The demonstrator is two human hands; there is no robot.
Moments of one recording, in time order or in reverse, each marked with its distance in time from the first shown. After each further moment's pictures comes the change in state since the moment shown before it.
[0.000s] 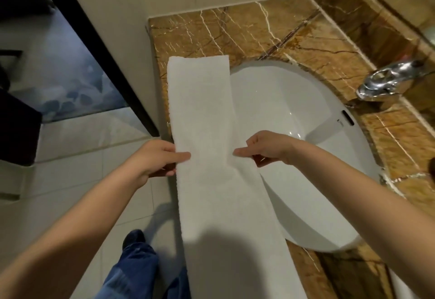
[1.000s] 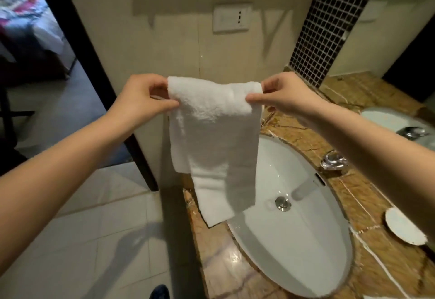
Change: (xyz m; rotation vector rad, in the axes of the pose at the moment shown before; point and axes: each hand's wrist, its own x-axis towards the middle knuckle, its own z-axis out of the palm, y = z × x) left_hand -0.105 0.230 -0.120 0.245 0.346 0.879; right_hand -0.167 -0.234 -0.080 -0.123 0.638 -0.545
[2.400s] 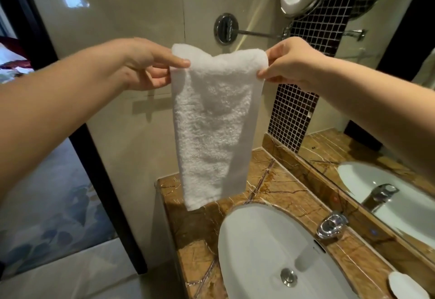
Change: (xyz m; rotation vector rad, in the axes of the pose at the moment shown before) left_hand 0.149 0.173 -0.122 -0.565 -0.185 -0.212; right_hand 0.088 -0.171 -0.126 0.023 0.278 -0.064
